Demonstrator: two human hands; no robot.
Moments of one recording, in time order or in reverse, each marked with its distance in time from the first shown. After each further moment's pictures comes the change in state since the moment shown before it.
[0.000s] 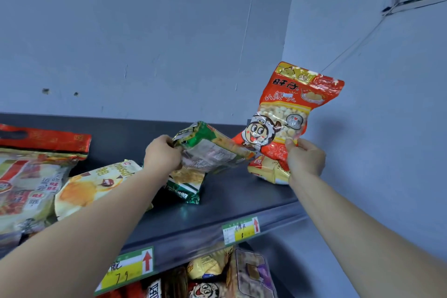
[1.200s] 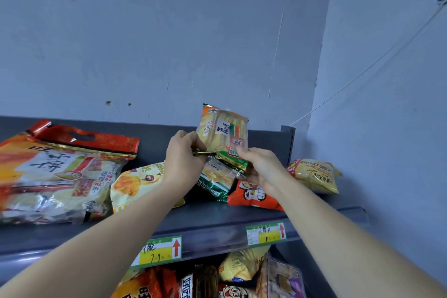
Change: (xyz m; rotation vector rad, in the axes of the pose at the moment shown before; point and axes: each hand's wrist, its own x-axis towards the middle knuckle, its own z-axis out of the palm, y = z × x) left_hand -0.071 0.023 -0.034 0.280 0.161 0.461; right_hand -0.062 0.000 0.063 0.037 -0.998 0.265
